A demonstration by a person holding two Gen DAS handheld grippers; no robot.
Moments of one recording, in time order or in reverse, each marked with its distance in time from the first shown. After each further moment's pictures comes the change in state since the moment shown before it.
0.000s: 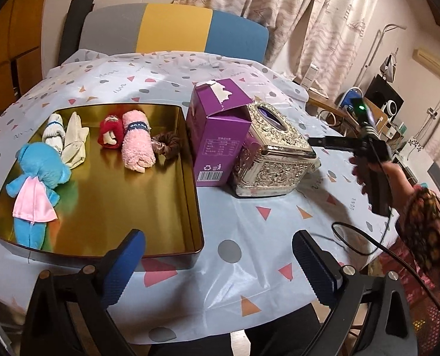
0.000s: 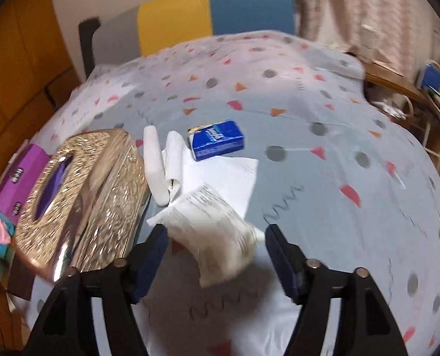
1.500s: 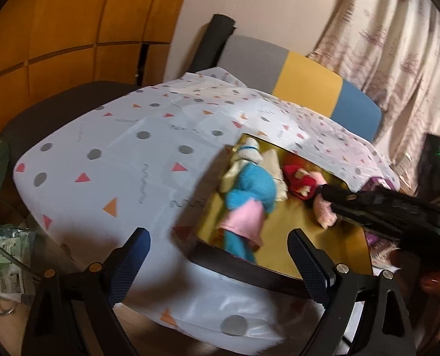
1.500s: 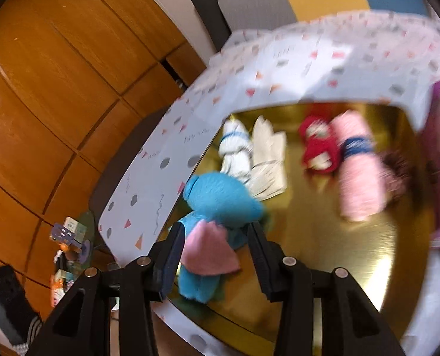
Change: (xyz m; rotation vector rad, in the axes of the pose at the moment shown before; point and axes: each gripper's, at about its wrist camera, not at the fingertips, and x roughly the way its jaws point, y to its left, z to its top) left arm -0.096 0.202 -0.031 -0.365 -0.226 0.350; right arm 0.008 0.408 -0.032 -0.021 0.038 0.519
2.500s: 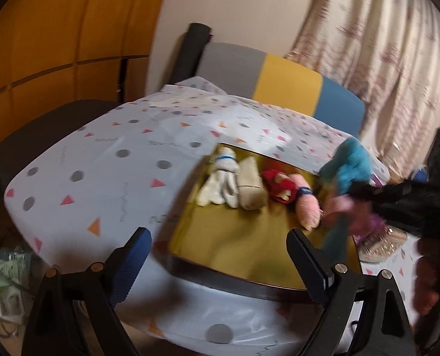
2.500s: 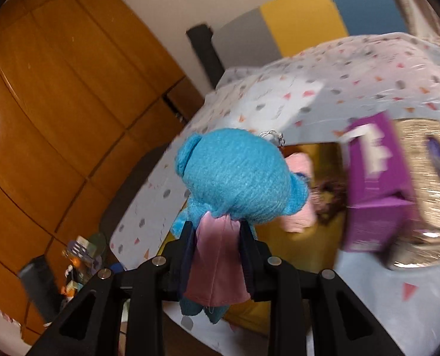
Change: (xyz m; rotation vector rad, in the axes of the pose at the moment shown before) left arm -0.007 -0.013 0.010 0.063 -0.050 -0.029; right arm -0.081 -0.026 0.006 0.034 -0.090 0.027
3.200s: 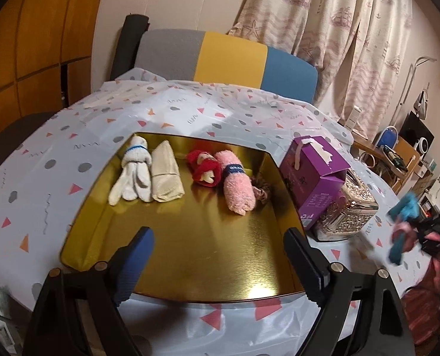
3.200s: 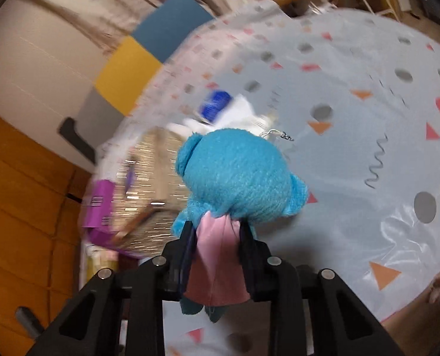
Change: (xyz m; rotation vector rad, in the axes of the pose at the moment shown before) left arm 0.034 -0.102 -0.008 0.185 0.080 -0.173; right arm -0.209 -0.237 -0.085 0.563 -0.253 -0.293
